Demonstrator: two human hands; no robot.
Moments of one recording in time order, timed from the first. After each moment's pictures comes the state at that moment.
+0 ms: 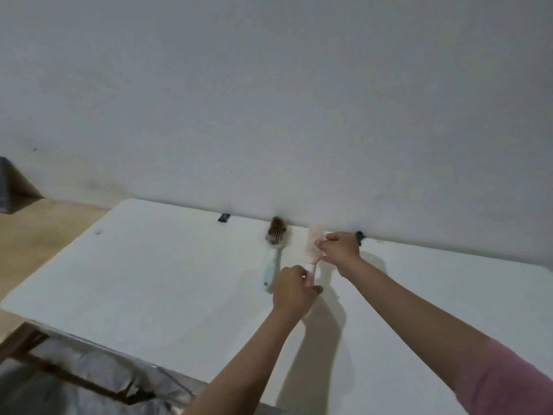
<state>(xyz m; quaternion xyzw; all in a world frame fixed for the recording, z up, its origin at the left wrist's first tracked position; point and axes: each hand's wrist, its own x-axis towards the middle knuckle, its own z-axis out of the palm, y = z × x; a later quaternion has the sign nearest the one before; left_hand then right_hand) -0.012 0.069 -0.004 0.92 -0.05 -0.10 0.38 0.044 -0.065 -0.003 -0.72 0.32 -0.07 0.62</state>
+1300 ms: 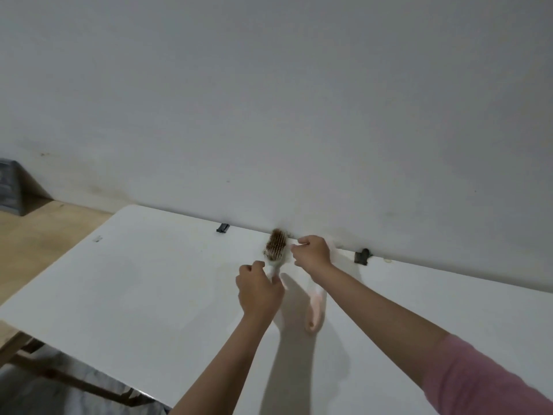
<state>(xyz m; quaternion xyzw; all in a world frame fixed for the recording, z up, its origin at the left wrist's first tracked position) 0.041 0.083 -0.011 0.94 0.09 0.03 0.33 0.103 -0.040 -0.015 -0.76 0.24 -0.01 0.60</state>
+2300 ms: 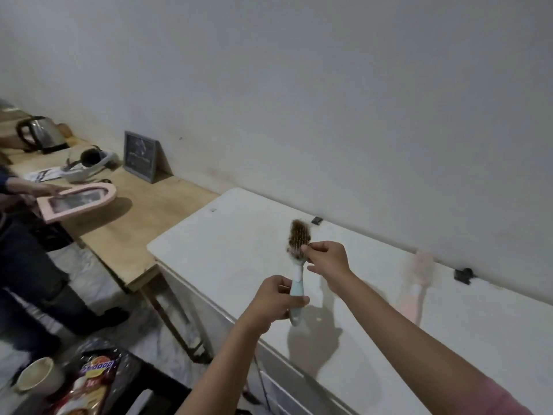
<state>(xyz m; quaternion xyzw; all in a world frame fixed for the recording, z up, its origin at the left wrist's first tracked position) -0.035 0.267 0.028 0.75 0.10 -0.16 0.64 0.044 0.136 0.034 -0.71 0.12 0.05 0.70</state>
